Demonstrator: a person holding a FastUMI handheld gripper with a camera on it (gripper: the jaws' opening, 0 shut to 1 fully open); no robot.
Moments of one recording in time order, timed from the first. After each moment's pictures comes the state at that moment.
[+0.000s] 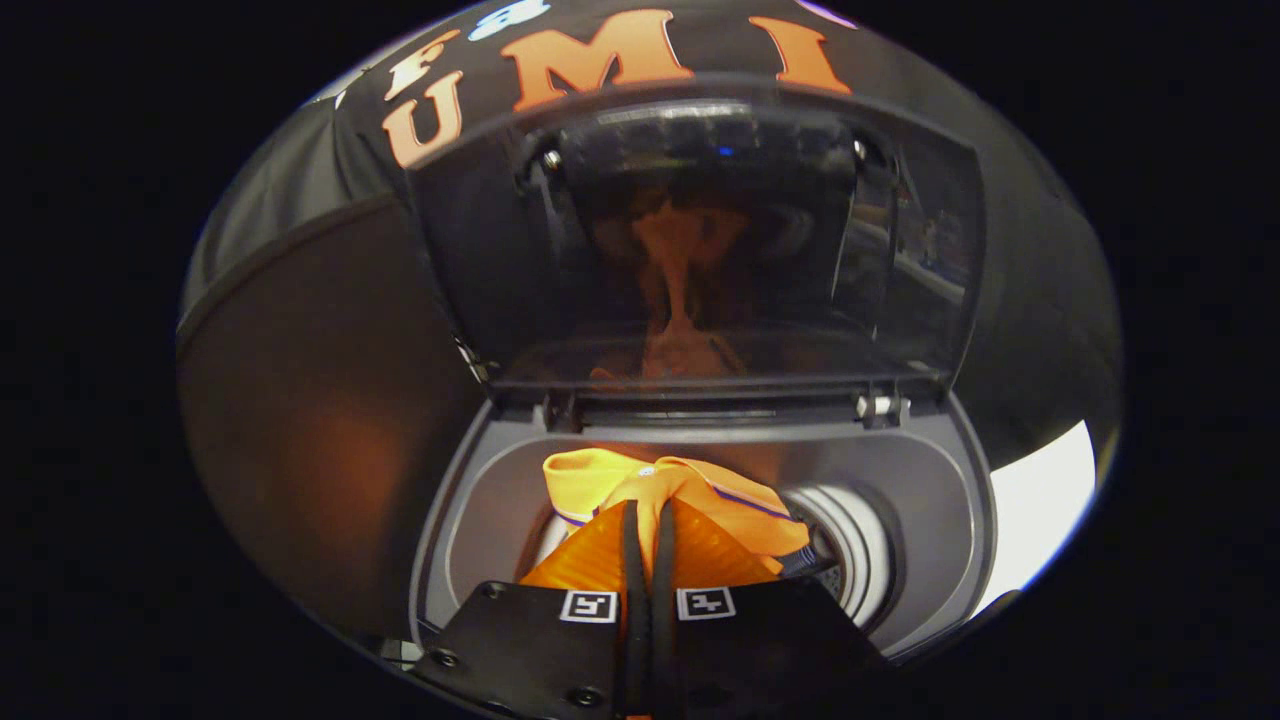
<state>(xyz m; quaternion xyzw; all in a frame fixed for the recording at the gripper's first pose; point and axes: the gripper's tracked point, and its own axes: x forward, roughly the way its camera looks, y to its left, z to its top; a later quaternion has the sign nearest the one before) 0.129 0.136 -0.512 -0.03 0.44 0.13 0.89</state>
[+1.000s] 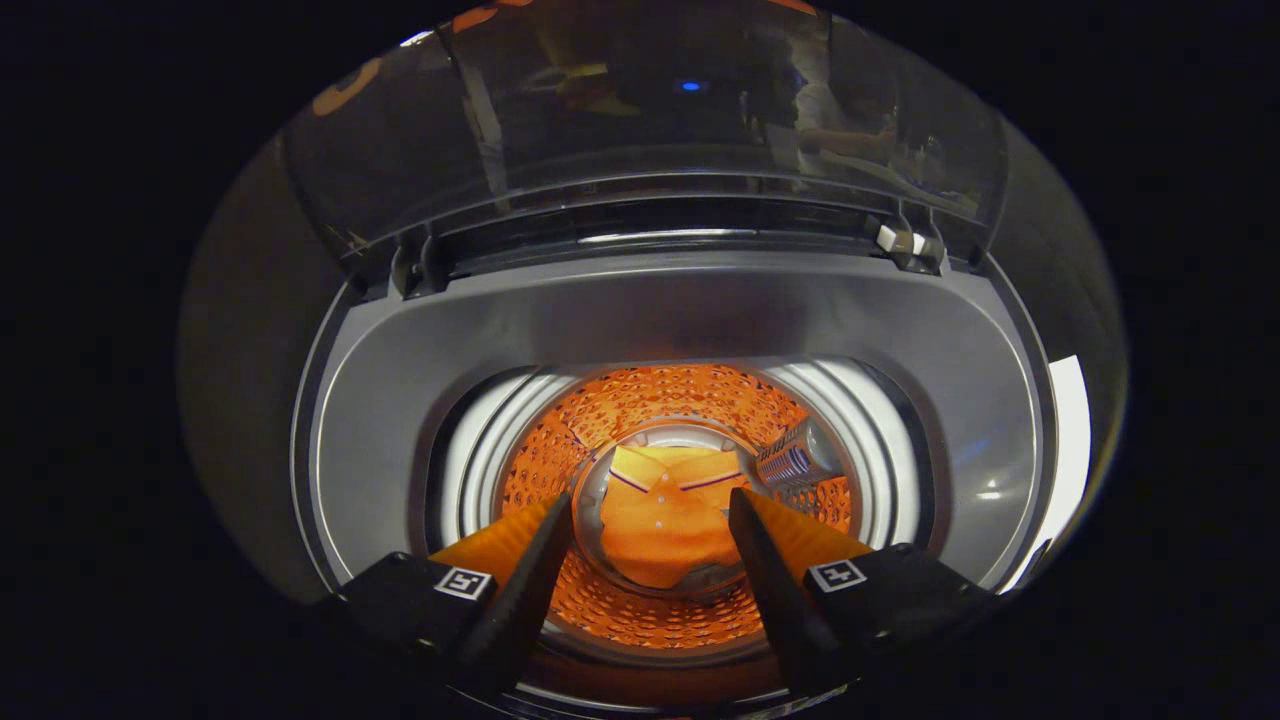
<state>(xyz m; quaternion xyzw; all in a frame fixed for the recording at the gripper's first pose) 0.106 0.110 -0.584 -0.04 0.57 0.06 0.82</state>
